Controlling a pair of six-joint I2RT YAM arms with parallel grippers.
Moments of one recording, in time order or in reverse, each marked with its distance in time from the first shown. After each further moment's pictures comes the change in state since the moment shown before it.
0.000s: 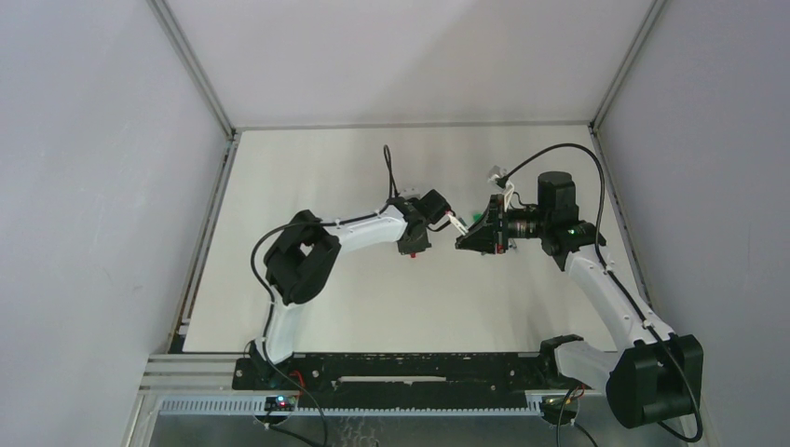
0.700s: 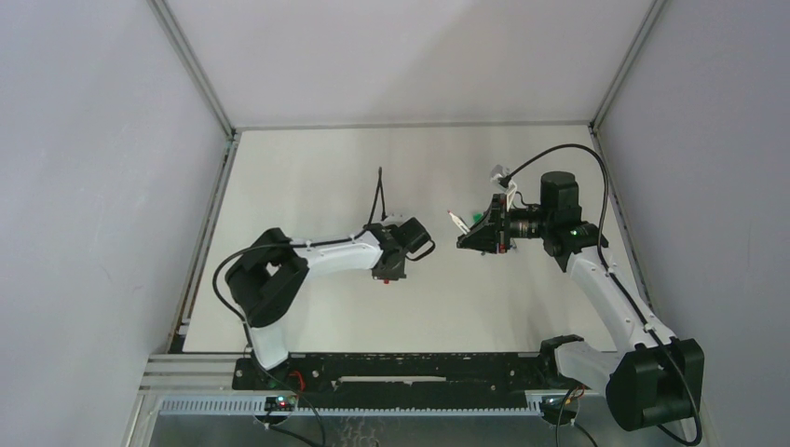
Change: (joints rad) left arm -0.053 -0.246 -0.355 0.034 -0.007 0.167; right arm -0.012 -0.014 0.000 0.000 -0.005 0.005
